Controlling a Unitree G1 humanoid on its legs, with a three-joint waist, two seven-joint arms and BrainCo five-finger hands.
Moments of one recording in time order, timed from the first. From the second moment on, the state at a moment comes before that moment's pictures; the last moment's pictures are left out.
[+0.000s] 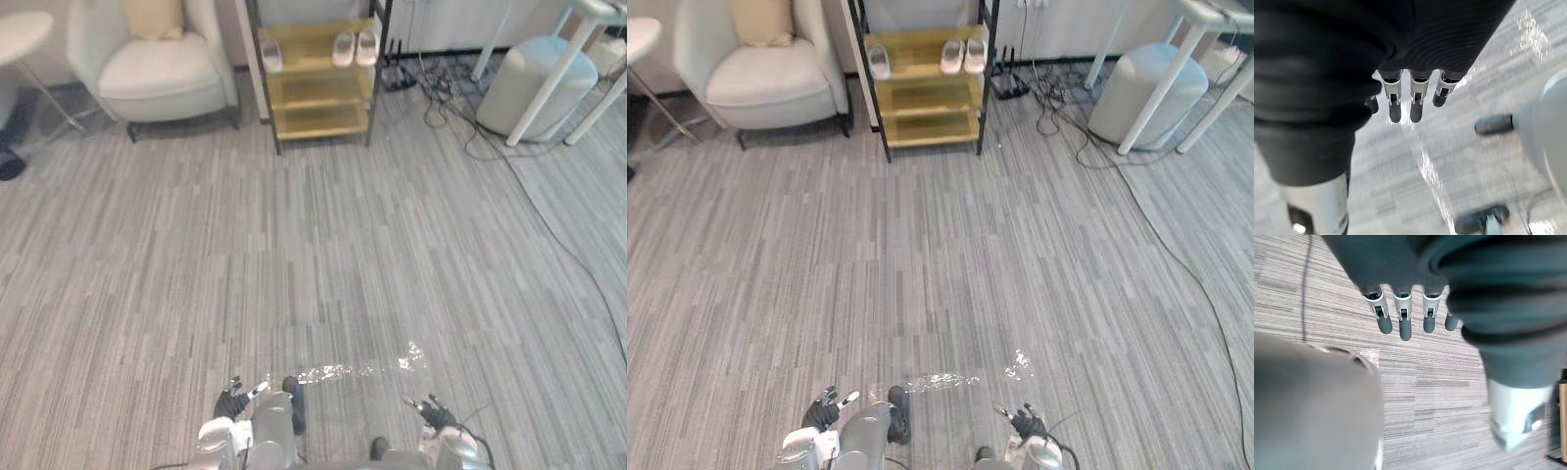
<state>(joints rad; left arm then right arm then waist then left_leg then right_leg) 0.01 0.10 0.05 0.99 -0.18 -0.15 0.06 -0.05 -0.04 -0.10 1.10 0.25 -0.10 -0.06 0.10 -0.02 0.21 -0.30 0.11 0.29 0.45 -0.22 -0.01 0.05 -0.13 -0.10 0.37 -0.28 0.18</state>
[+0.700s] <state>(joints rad) 0.00 0.05 0.03 1.03 -0.14 -0.12 0.06 -0.07 -0.12 -0.07 1.12 0.20 -0.09 -0.04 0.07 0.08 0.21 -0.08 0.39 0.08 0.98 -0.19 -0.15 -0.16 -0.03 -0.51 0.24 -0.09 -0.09</state>
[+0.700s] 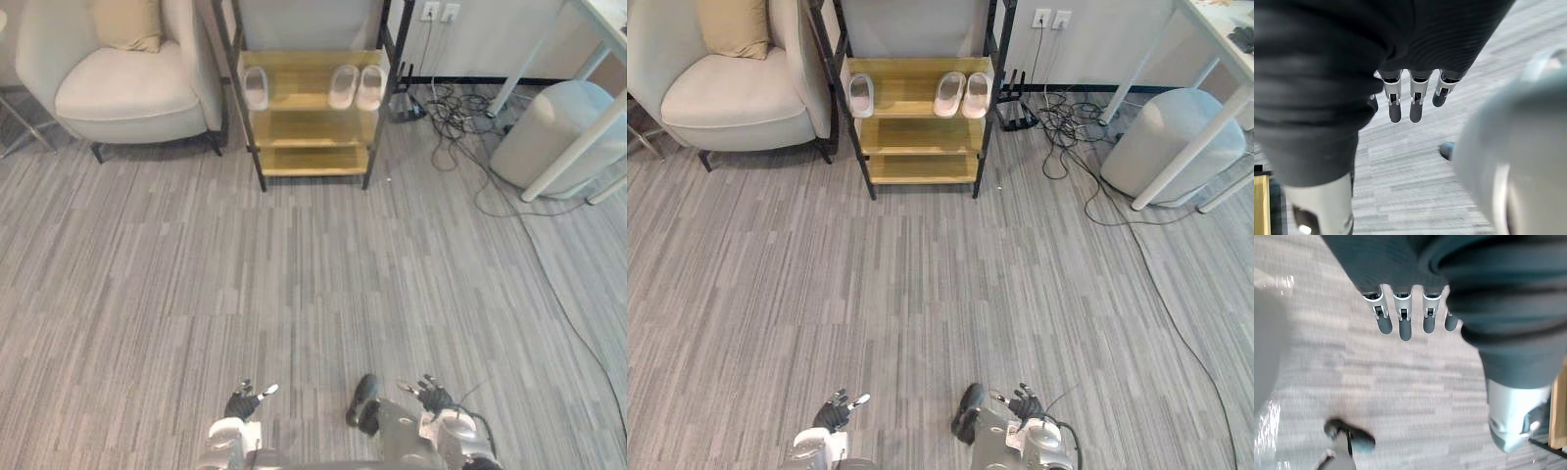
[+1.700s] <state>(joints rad) 0.04 0.09 0.06 1.00 -0.17 -0.12 0.06 -0.04 -0.09 -0.04 1.09 0.21 -0.09 -0.02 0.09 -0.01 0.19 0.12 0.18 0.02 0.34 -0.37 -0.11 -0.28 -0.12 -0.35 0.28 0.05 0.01</state>
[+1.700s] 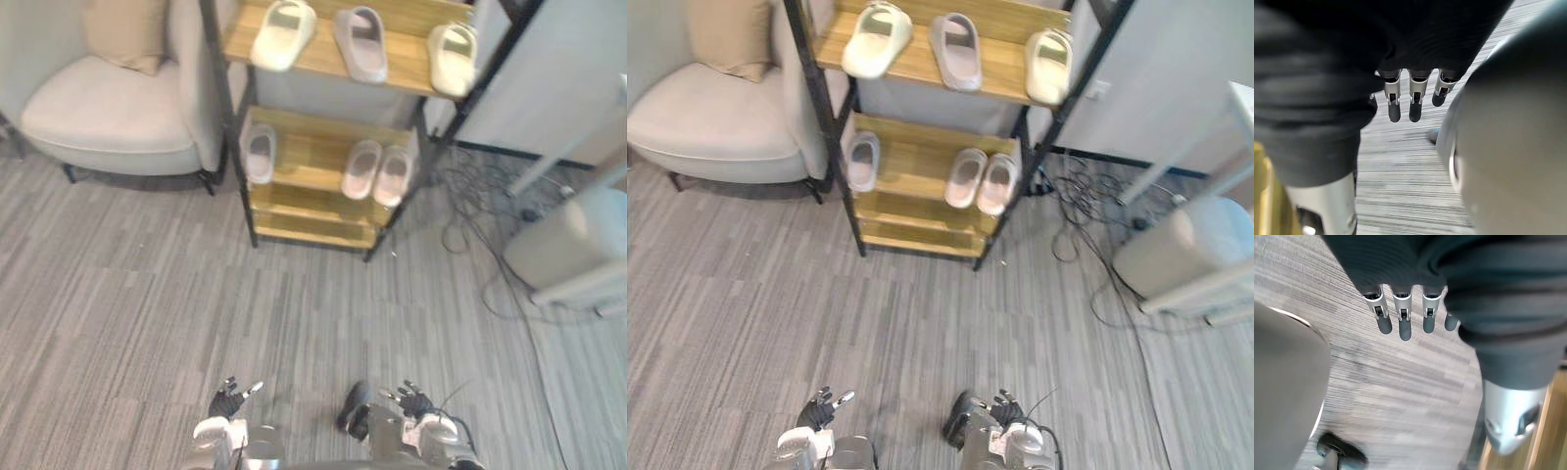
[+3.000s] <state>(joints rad) 0.01 0.10 0.04 1.03 -0.16 -0.12 0.05 -0.02 -0.06 -0.04 1.08 0.22 -0.10 -0.02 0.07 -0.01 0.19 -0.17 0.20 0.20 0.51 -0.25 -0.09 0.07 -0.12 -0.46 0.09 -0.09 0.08</state>
